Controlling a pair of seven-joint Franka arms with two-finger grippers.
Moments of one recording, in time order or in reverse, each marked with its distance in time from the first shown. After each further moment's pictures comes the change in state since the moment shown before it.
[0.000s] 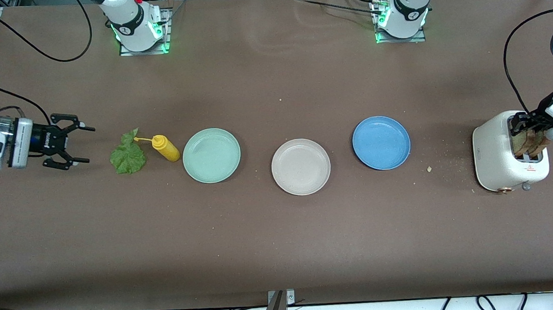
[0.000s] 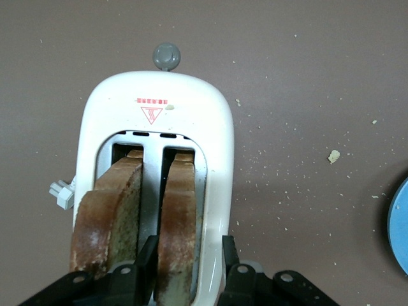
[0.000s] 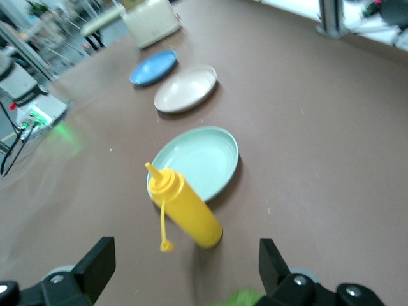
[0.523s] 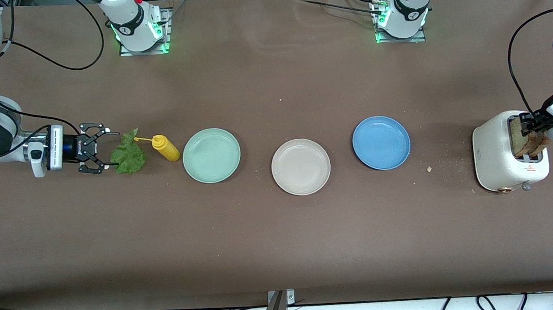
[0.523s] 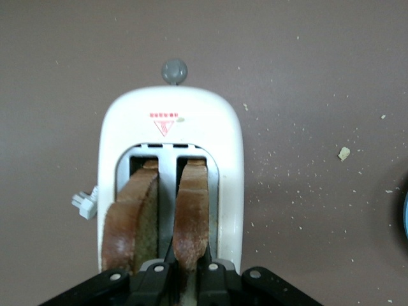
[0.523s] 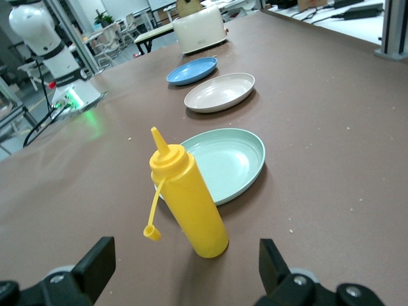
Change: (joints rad) left arm 0.000 -0.002 -0.003 0.037 0.047 -0.012 0.040; right arm 0.001 0.152 0.005 0.023 0.054 -0.069 -0.288
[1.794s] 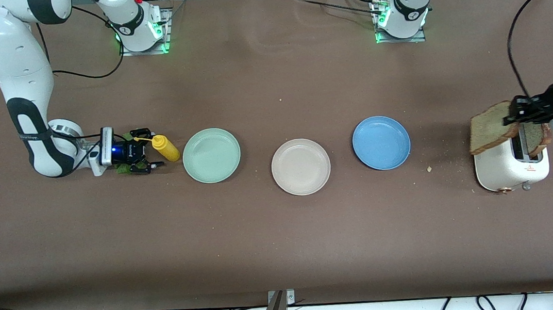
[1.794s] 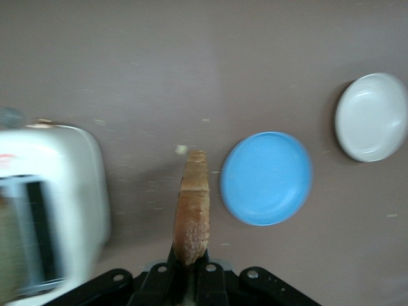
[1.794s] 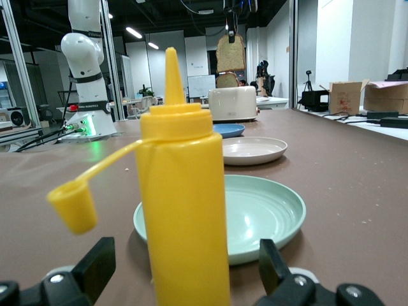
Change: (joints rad) left arm -0.078 0.036 -0.086 0.363 -0.304 -0.572 -0.028; right arm 0.002 0.308 0.131 0.016 0.297 -0.122 -0.493
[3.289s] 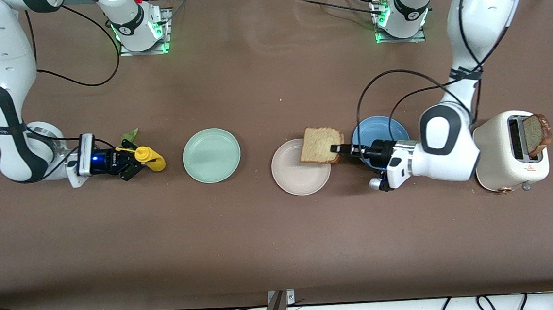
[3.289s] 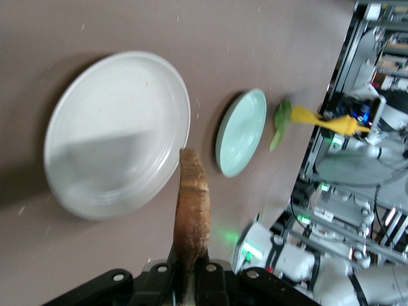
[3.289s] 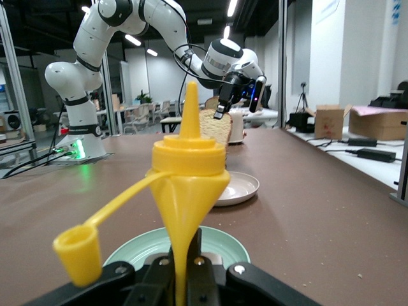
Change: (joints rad) left arm -0.396 0.479 -0.004 0.068 -0.784 0.154 -0.082; right arm -0.014 -0.115 -0.009 0.134 -0.029 -0.048 0.239
